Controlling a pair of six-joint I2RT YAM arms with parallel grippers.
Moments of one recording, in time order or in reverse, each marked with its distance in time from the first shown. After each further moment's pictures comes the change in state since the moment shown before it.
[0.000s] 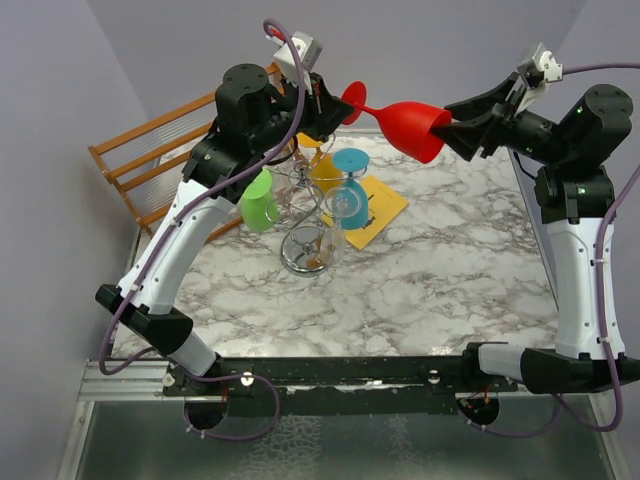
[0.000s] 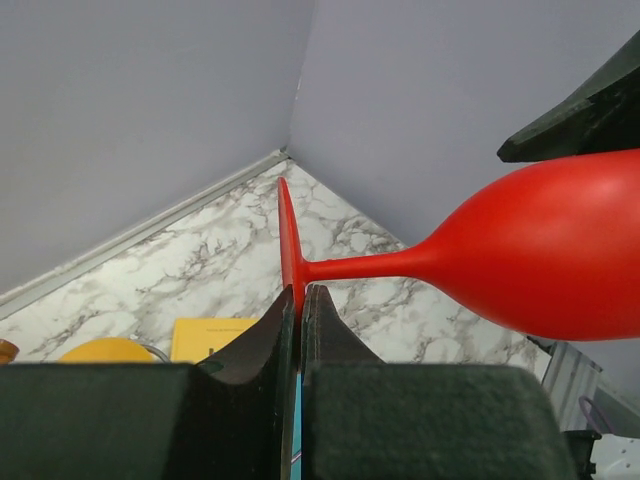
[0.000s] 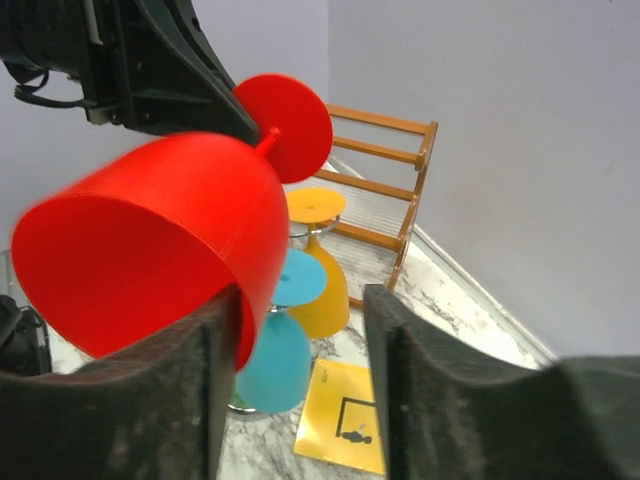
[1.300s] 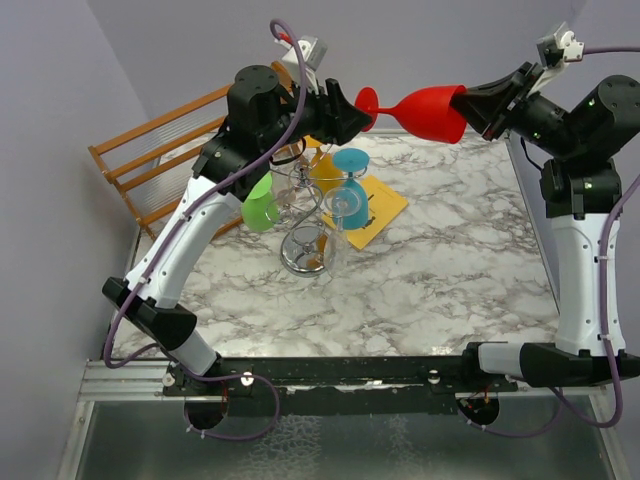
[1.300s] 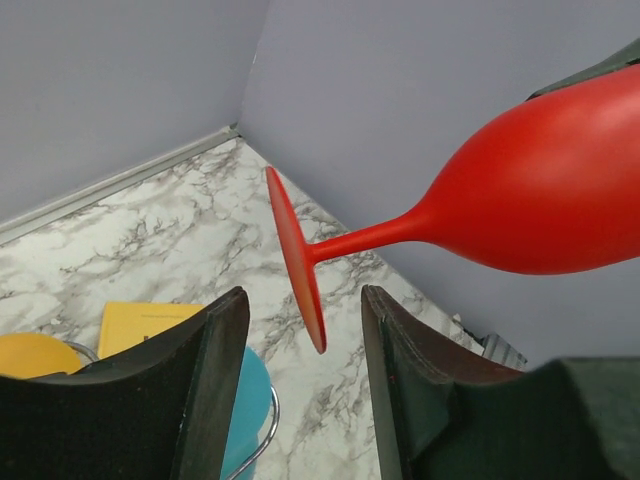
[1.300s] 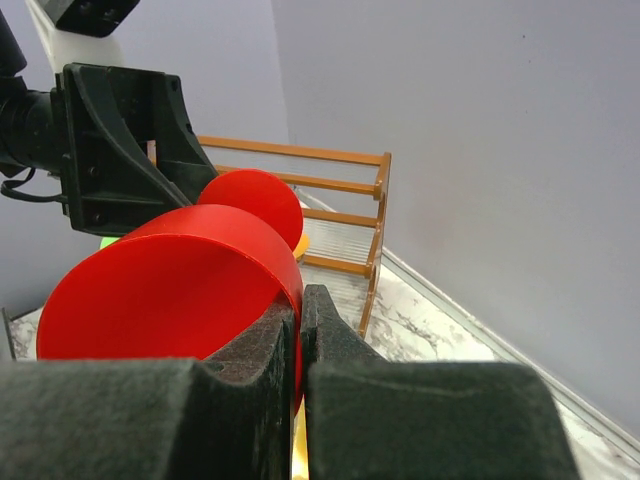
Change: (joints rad) left arm -0.004 0.021 -0.015 0.017 0.056 -0.125; right arm -0.003 0.033 0.095 0.018 0.126 0.095
